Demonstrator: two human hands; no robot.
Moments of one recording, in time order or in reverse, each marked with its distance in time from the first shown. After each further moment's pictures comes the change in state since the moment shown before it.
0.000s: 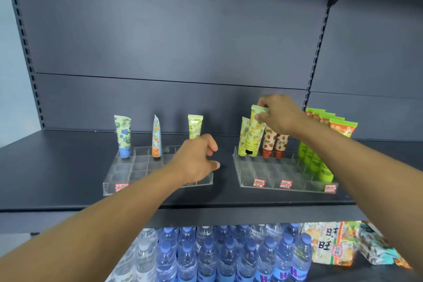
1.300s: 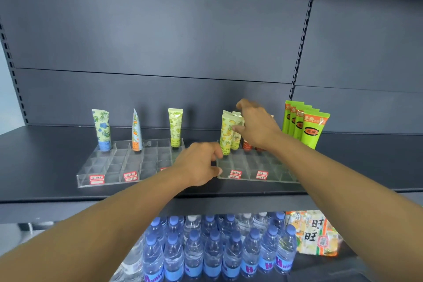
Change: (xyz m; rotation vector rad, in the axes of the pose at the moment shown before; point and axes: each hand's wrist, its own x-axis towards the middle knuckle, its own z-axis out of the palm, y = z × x) left_hand 0.000 0.032 0.045 0.255 -0.106 0.084; right_hand -0.025 0.013 0.032 0.022 0.051 -0.019
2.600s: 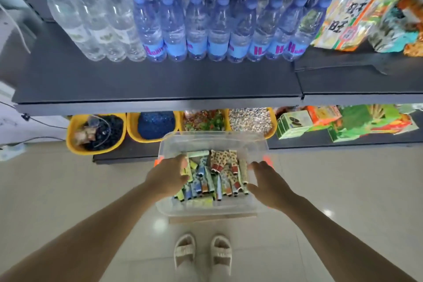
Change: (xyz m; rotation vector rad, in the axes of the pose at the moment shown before) left_hand -0.365 -0.101 0.355 -0.118 -0.744 -0.550; right_hand -0.526 0.057 0.265 0.094 -1.098 0.328
